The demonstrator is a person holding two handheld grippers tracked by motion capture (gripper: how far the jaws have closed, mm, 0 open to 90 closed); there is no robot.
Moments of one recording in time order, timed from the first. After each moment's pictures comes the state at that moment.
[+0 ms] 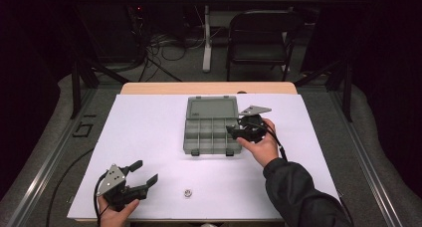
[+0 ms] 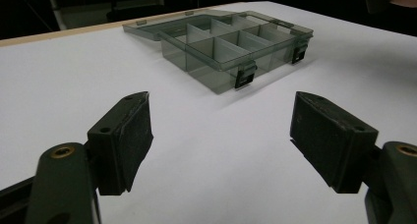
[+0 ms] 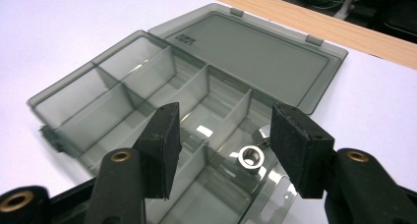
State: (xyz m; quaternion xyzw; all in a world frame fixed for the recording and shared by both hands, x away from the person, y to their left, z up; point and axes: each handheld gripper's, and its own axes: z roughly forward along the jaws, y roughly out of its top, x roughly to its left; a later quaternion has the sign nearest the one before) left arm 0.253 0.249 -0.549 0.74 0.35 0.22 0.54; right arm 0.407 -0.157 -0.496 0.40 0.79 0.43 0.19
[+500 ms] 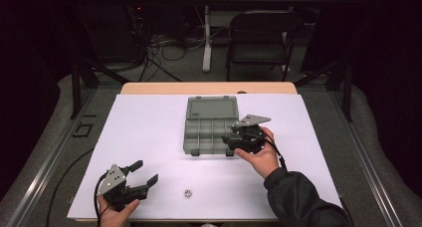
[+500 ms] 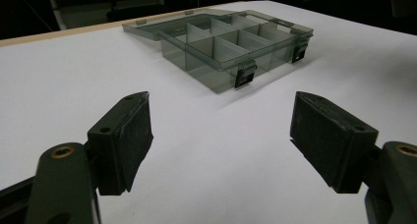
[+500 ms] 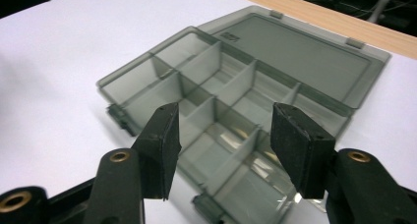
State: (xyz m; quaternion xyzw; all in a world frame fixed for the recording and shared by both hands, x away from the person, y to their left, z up) left arm 0.252 0.249 -0.549 0.74 0.35 0.22 0.53; right arm 0.373 -0.147 -0.493 0.36 0.80 0.44 0.17
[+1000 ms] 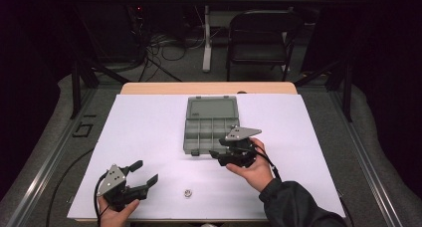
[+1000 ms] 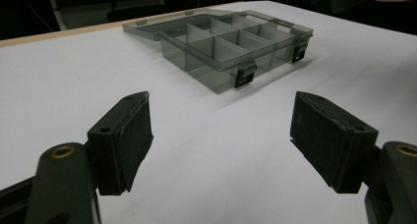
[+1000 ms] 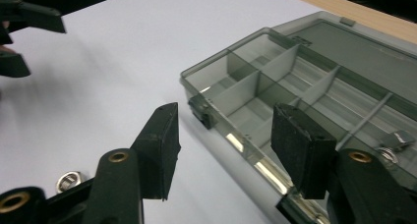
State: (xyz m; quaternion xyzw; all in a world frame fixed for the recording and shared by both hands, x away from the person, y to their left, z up) left arm 0.252 0.249 -0.549 0.74 0.35 0.22 0.53; right arm 0.337 -0.118 -0.493 0.30 0.82 0.47 0.13
